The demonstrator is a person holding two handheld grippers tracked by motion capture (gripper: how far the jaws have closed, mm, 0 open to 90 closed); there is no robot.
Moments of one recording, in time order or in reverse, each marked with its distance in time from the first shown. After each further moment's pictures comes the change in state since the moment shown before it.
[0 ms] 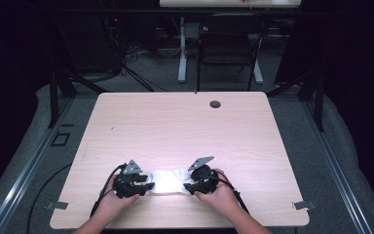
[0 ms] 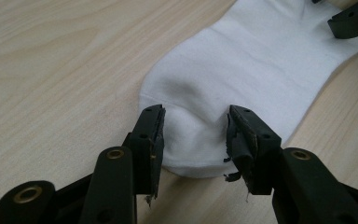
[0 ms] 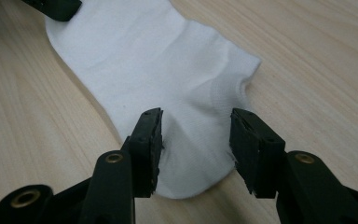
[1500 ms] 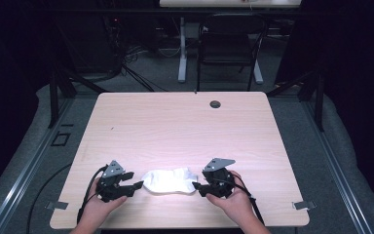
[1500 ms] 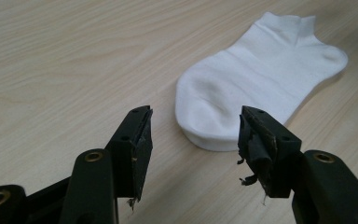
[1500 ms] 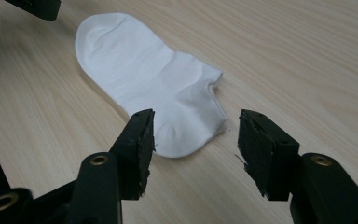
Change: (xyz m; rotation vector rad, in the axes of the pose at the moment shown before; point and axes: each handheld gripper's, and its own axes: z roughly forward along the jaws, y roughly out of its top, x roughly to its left) left arm 0.011 -0.016 -0.044 -0.118 0.053 -0.061; right arm 0.003 -0.015 -0.059 -0.145 -0.056 0.035
